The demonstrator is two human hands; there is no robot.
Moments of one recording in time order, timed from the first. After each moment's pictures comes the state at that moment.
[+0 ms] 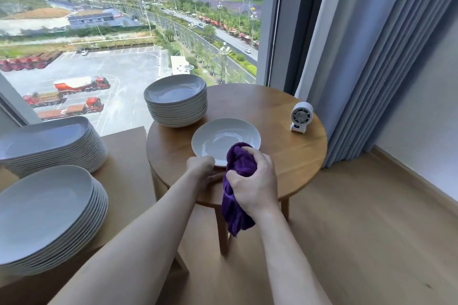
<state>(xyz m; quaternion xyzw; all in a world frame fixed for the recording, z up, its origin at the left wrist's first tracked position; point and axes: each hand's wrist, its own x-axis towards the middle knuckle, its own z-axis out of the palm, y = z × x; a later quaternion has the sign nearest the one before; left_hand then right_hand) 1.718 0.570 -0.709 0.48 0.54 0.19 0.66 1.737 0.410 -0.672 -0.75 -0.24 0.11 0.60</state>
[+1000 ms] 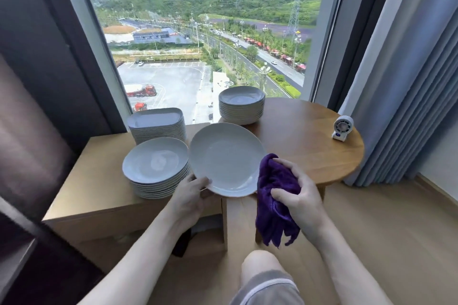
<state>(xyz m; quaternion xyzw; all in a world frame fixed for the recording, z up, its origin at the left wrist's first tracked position) 1.443 0.496 -0.644 0.42 0.36 0.29 0.78 1.615 0.315 -0.615 -0.65 -0.36 0.26 0.62</state>
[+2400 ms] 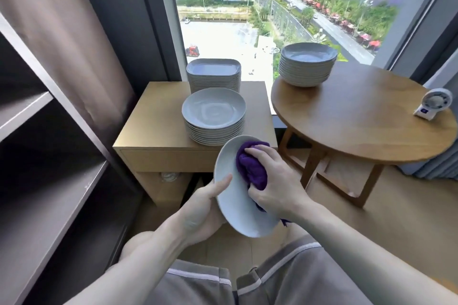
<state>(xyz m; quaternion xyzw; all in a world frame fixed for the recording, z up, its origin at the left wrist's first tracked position) 1.304 0.429 -0.675 0.39 0.31 0.23 0.84 1.492 0.382 -0.669 -0.67 -0.64 0.17 0.33</state>
